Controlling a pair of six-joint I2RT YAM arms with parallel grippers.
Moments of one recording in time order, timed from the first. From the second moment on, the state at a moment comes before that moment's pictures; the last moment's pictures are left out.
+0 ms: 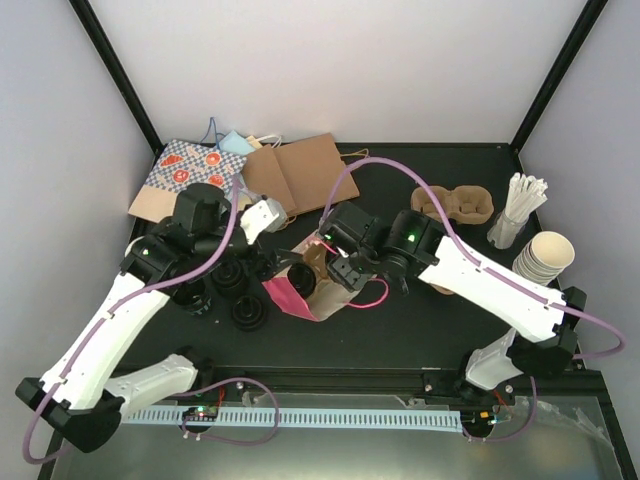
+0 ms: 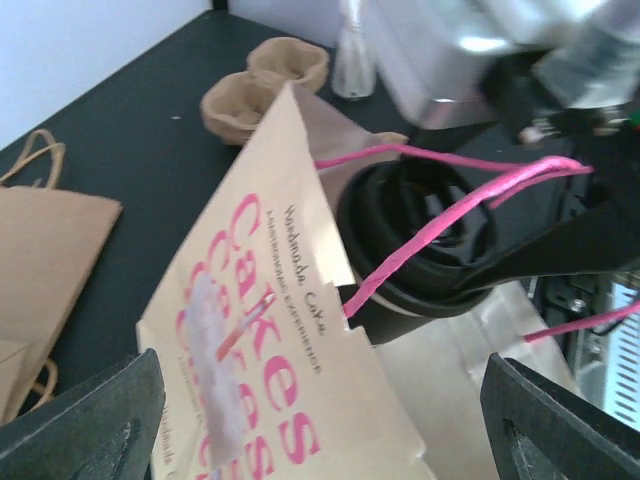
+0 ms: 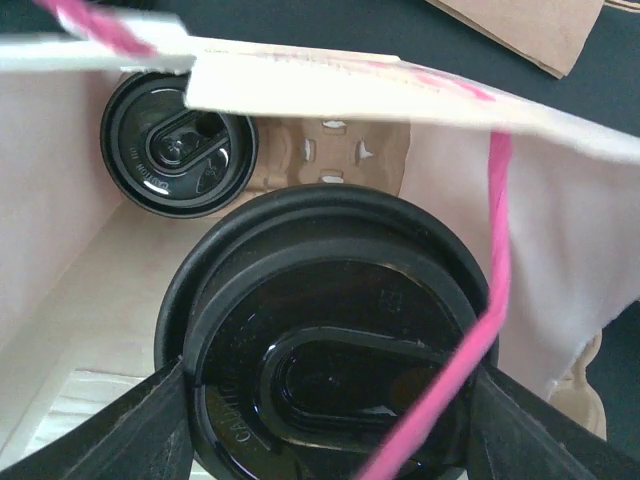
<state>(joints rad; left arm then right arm) -0.49 0.99 1.21 -0.80 0.53 0.24 1.09 1.50 1.71 -1.33 0.27 0.18</state>
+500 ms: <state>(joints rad) -0.83 0.98 1.19 -0.77 0.24 0.09 1.13 1.36 1.51 -1.14 0.29 0.26</state>
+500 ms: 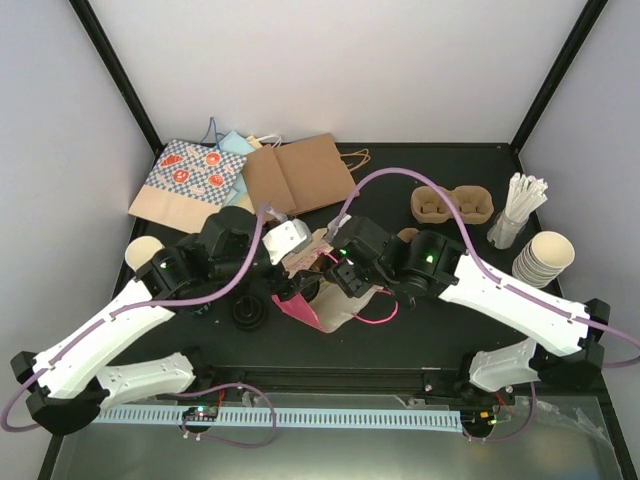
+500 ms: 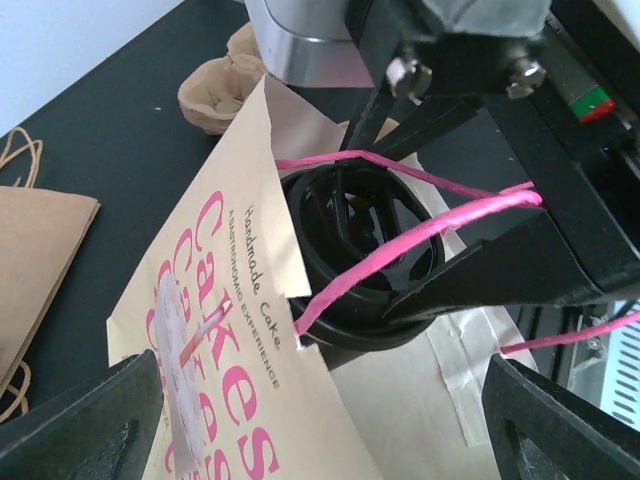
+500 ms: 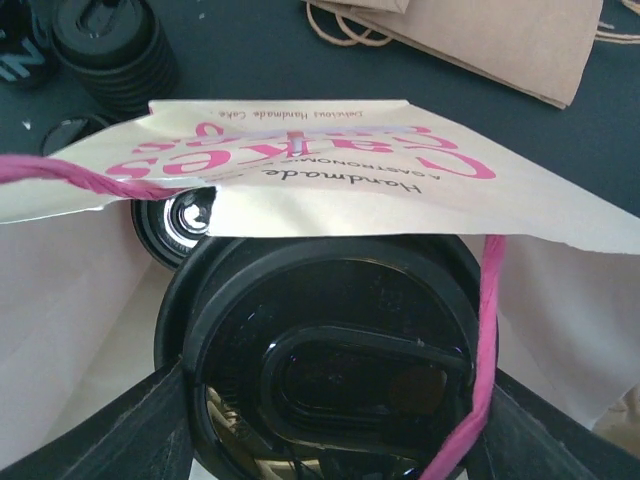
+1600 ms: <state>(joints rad) -0.93 1.10 1.18 -0.63 -0.05 0.13 1.31 1.15 1.13 -0.88 0.45 0.34</state>
